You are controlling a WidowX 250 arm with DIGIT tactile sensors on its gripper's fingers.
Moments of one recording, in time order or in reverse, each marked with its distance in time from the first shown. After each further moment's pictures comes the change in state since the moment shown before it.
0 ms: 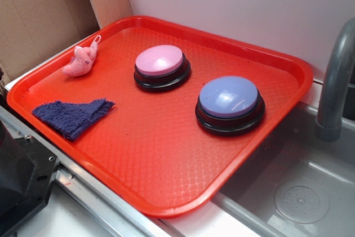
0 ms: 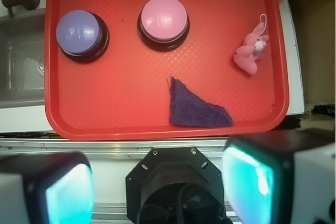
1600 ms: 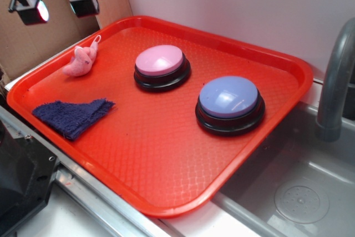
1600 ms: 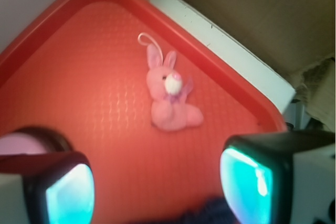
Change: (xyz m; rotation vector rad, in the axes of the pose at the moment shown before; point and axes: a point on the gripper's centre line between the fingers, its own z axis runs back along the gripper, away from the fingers) arm 0.085 0.127 -0.129 0.163 -0.157 0.827
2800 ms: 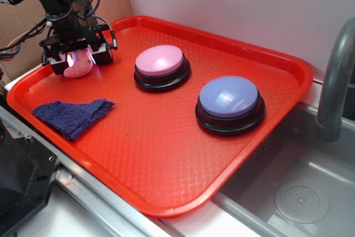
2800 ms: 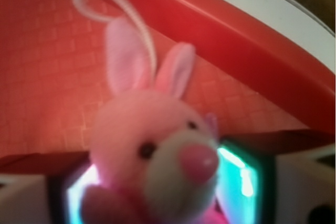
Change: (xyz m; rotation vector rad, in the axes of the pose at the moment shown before) arm 0.018 0.013 -0.106 -0.005 0.016 0.093
